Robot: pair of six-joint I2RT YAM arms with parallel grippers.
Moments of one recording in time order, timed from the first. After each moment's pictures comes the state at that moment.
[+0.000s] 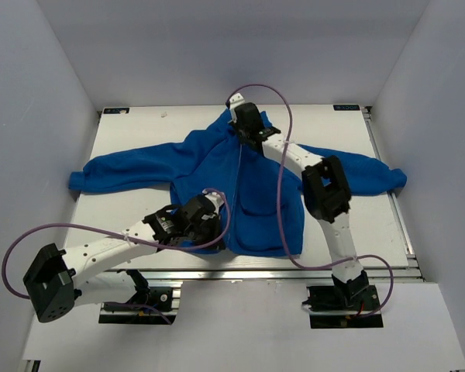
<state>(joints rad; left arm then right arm) -0.94 1.13 0.73 -0.51 0.12 -0.70 0.61 2.23 1.85 -0.20 0.28 -0.16</state>
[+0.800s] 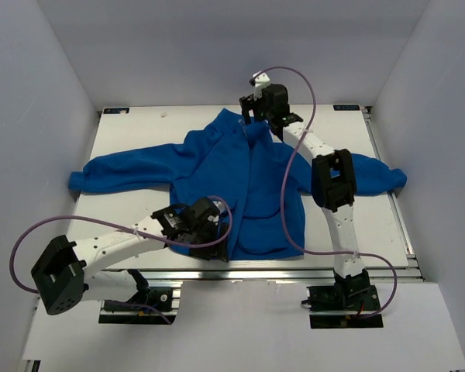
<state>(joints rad) -0.94 1.21 0.74 -0.63 0.18 -0.77 0.41 2.41 2.07 0.01 -0.10 -0.13</state>
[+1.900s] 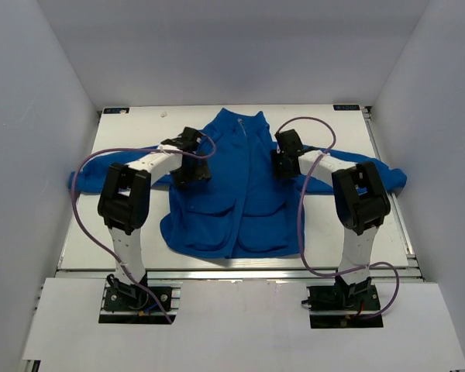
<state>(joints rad) -0.39 1.96 1.42 -0.66 -0.11 -0.58 0.41 1.95 1.28 -0.32 0.07 0.18</state>
